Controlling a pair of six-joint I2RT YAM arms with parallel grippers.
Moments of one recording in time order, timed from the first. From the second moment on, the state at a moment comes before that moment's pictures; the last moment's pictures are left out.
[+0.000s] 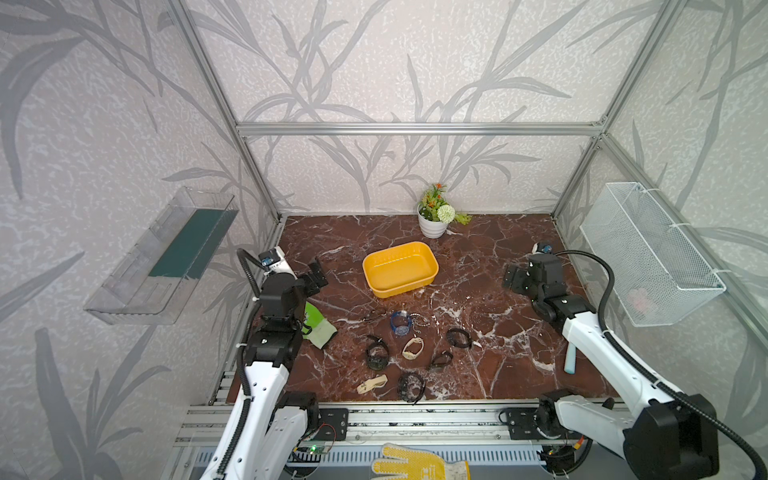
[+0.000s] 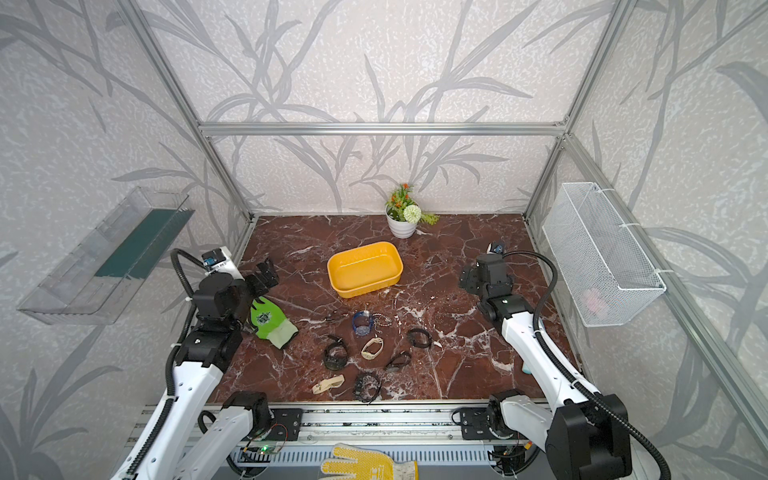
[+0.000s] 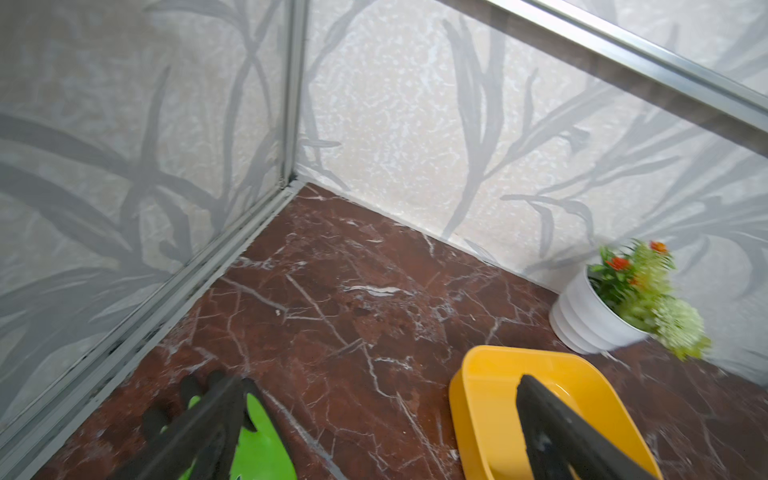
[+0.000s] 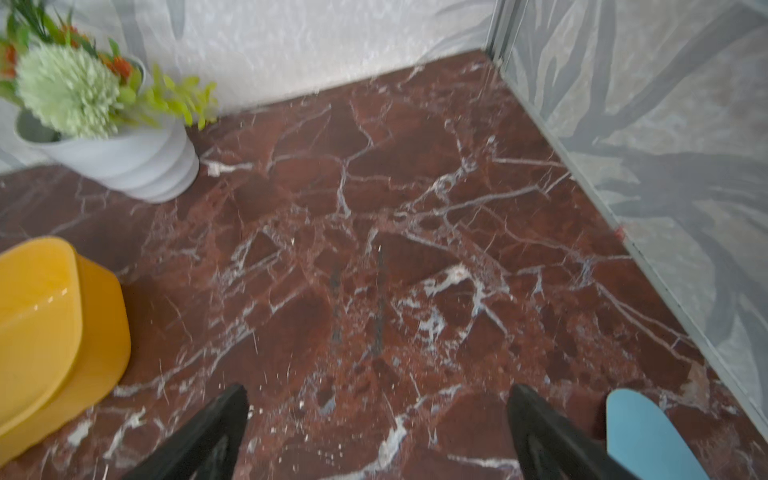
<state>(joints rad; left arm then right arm) -0.04 0.76 0.72 -0.23 -0.15 -0.38 0.22 1.12 0.78 -0.38 0.28 0.35</state>
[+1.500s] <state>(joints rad) -0.74 1.09 0.79 -0.31 0.24 -0.12 0.68 1.31 0.62 -0.48 0.03 0.62</state>
